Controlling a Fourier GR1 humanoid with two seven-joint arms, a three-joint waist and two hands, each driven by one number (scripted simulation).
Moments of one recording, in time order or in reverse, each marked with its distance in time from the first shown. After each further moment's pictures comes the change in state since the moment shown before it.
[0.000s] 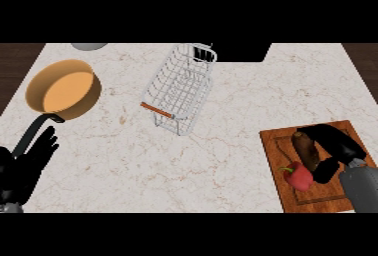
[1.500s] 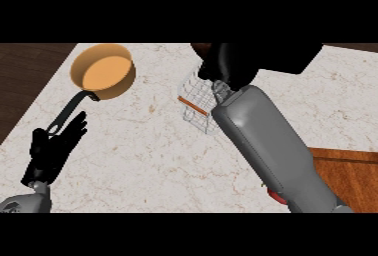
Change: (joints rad) left arm -0.115 -0.031 -0.113 0.020 -0.047 -0.038 0.024; right arm -0.721 0.391 0.309 -0.138 0.401 -0.479 1.376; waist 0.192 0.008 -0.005
